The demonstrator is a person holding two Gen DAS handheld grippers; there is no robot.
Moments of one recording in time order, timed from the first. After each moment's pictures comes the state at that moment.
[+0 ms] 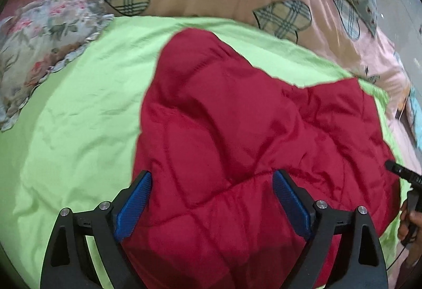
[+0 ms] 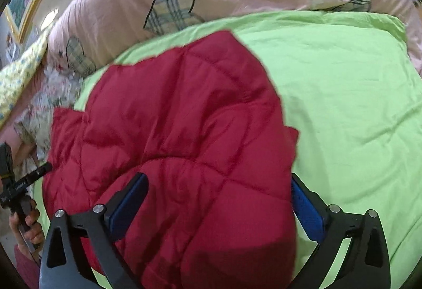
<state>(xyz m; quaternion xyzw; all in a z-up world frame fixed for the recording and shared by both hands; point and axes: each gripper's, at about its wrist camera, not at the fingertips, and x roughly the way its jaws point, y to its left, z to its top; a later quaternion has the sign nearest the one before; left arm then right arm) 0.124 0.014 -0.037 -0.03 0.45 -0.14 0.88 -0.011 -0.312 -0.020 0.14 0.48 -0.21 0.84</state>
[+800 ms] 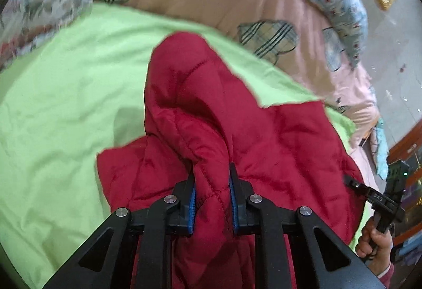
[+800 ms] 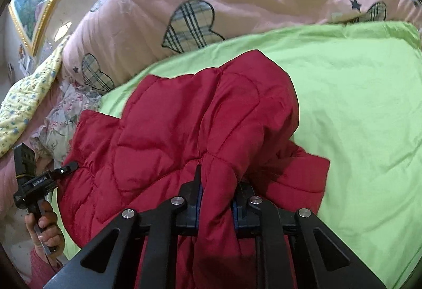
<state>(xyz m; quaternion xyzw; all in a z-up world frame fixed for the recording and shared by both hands) 0.177 0.050 -0.048 -0.16 0.46 -0.21 0.85 0.010 -0.318 -0.015 0.19 0.44 -0.18 0.86</state>
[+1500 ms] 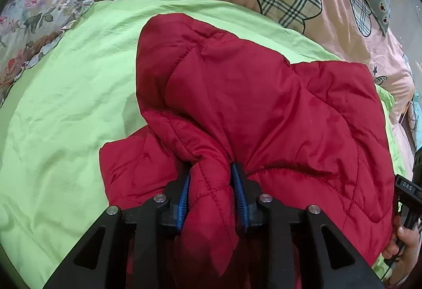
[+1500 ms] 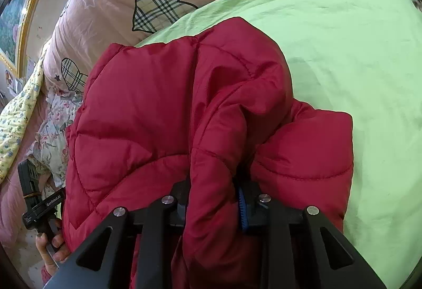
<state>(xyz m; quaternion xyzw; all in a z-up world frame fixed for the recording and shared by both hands) 0.169 0.018 -0.062 -0.05 0.48 -0.14 0.86 0.002 -0.339 -0.066 0.27 0.44 -0.19 0.83</state>
